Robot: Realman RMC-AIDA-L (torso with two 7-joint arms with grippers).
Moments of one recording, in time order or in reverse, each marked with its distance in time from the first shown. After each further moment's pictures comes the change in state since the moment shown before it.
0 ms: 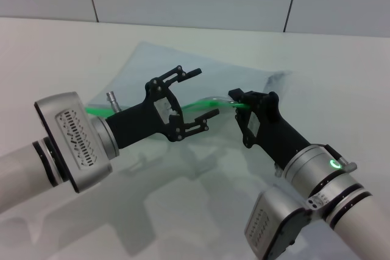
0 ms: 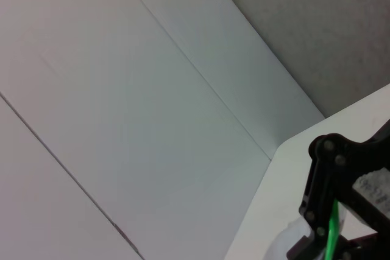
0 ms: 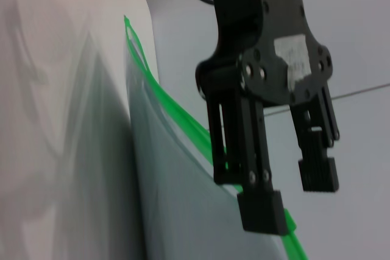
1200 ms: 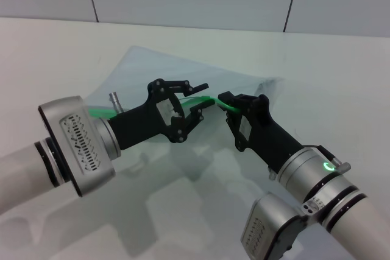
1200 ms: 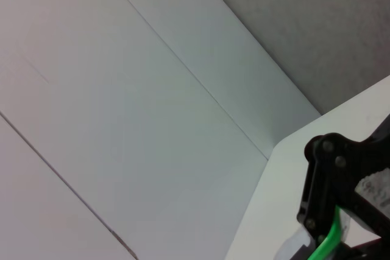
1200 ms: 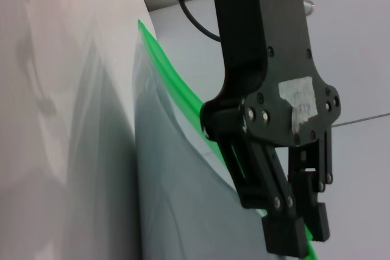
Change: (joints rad) left arm -0.004 -0.002 0.003 -0.003 0.001 0.000 0.044; right arm -0.001 -0.001 -0.001 -0.010 -0.053 0.006 0.000
